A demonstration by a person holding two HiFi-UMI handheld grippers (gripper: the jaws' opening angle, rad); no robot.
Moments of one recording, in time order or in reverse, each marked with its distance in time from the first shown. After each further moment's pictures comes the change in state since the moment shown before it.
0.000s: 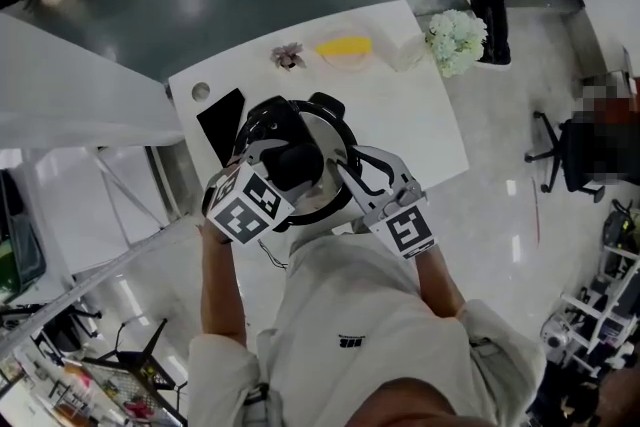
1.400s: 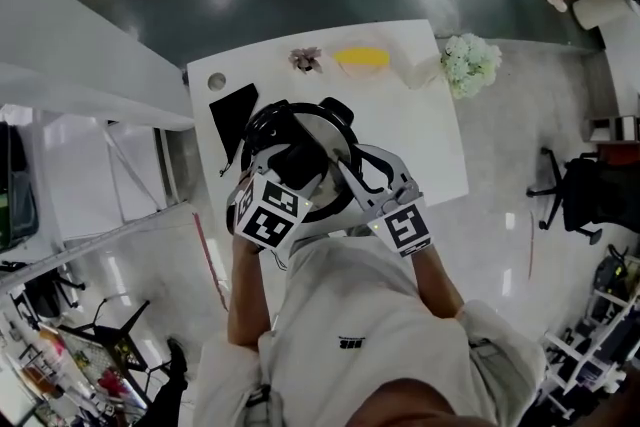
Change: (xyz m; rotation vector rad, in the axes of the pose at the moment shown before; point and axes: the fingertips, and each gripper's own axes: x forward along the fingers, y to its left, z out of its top) left arm 0.013 0.007 -0.005 -0.292 -0.053 0.276; right arm 0.009 -0.007 0.002 0.000 -0.040 0.079
